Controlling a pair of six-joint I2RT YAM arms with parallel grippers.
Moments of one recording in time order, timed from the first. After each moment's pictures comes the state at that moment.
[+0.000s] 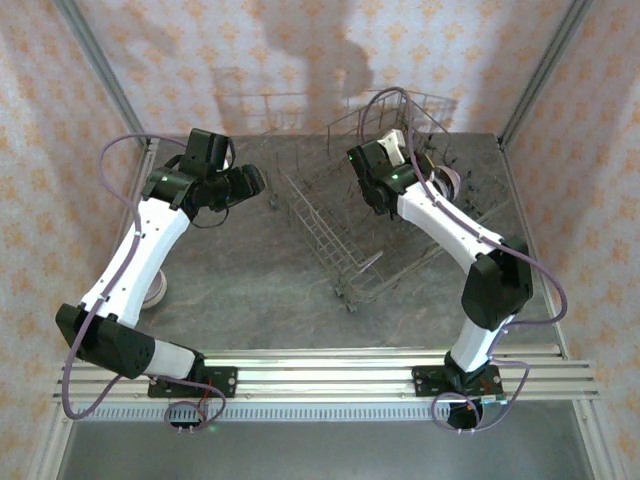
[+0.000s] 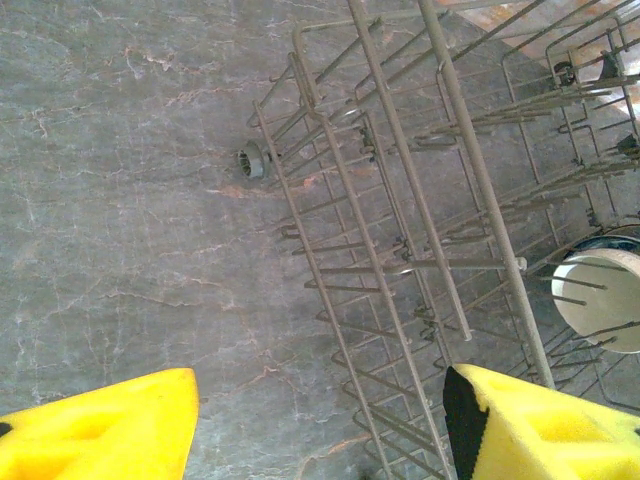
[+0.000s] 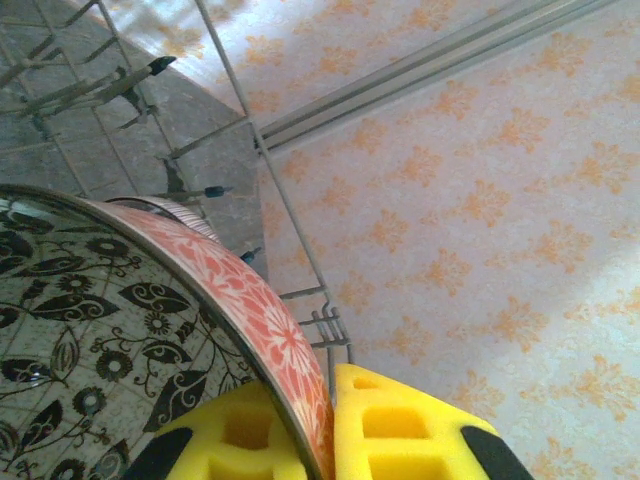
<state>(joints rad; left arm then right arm) -0.25 1.41 1.53 -0.98 0.04 -0.69 0.56 1.73 1.56 -0.75 1.21 -0.19</state>
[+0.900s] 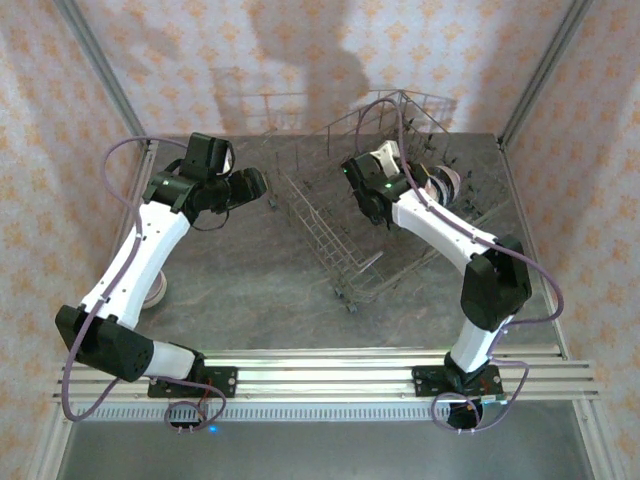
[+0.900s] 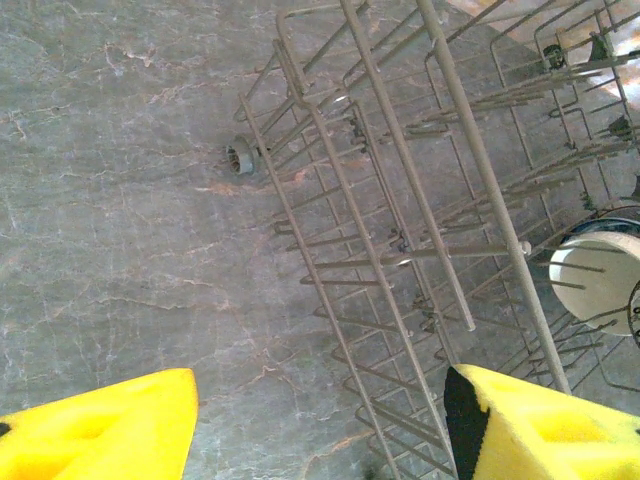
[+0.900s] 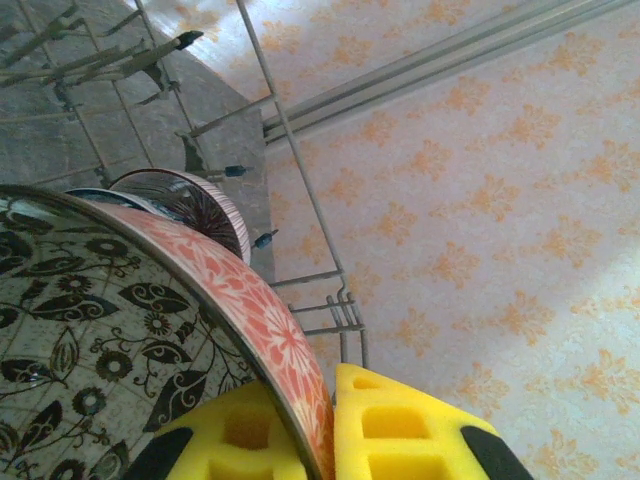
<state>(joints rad) -0.24 1.39 1.48 -0.93 0.07 -0.65 0.59 1.73 1.48 -0.75 1.22 -0.15</state>
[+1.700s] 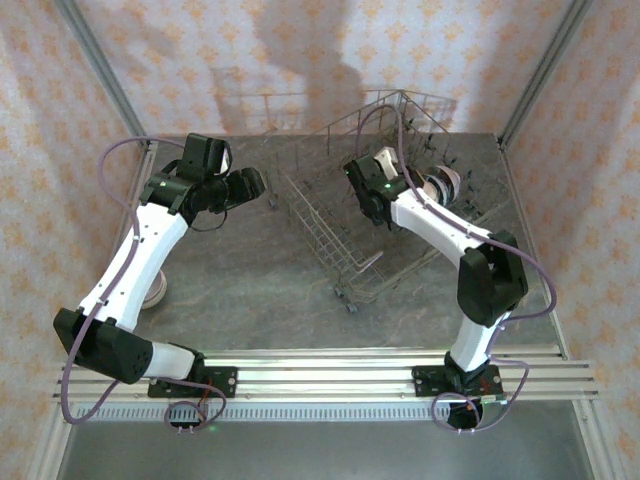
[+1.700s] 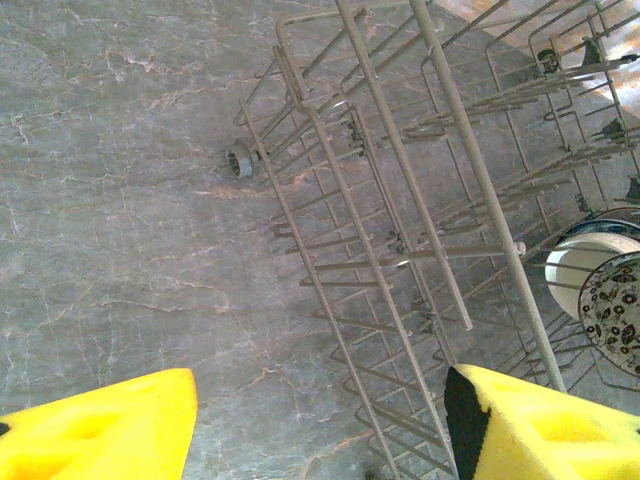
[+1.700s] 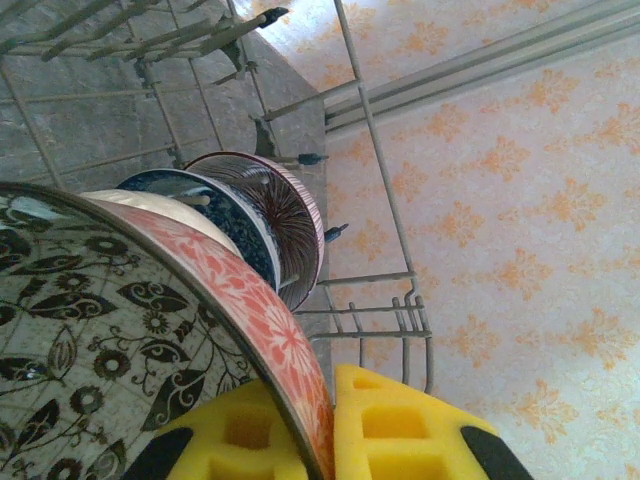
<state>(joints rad) -0.24 1.38 1.48 -0.93 0.08 -0.64 0.55 1.77 1.46 -0.73 1.10 -0.15</state>
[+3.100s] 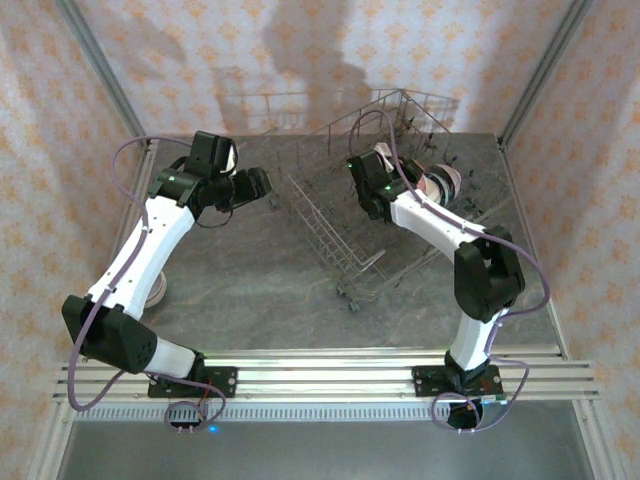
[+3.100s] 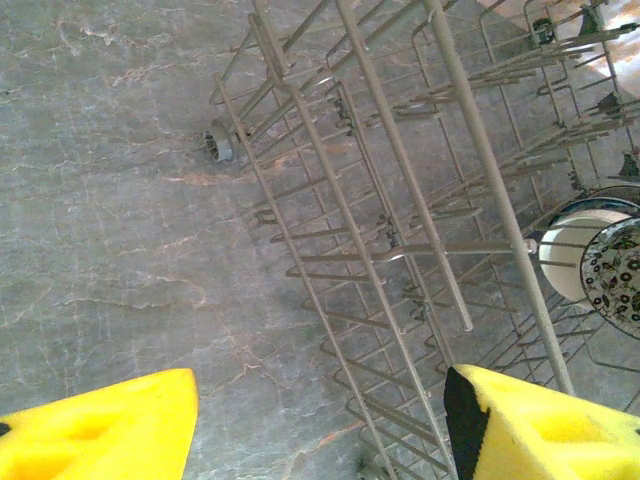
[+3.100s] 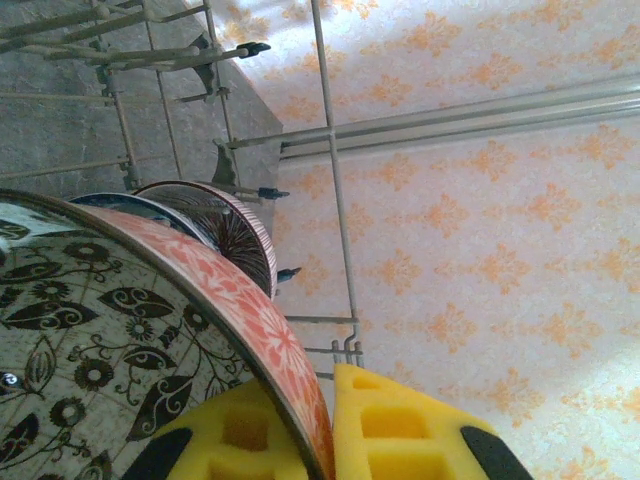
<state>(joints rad) -0.24 1.43 1.48 -0.90 0.14 -0.64 0.53 1.80 1.41 -0.41 1.17 -0.58</state>
